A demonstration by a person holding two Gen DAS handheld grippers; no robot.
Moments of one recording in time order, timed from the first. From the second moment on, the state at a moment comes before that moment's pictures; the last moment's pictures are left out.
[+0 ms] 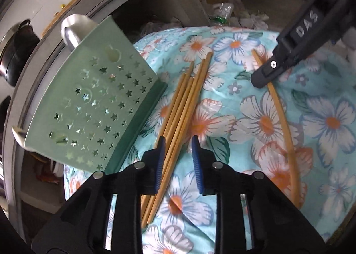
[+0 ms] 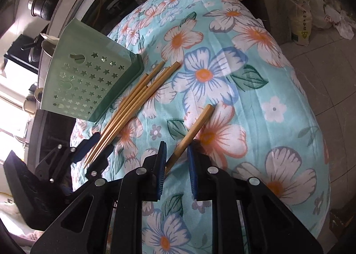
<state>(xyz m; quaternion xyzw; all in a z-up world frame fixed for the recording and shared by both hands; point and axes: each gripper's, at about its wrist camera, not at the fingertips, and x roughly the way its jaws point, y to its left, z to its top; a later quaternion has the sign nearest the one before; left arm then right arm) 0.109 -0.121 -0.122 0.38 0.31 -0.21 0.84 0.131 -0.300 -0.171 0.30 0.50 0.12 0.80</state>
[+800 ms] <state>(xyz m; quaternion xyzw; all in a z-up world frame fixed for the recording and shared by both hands) 0.090 -0.113 -0.112 0.32 0.38 -0.29 0.82 0.130 -0.307 -0.175 0.33 0.49 0.15 0.79</state>
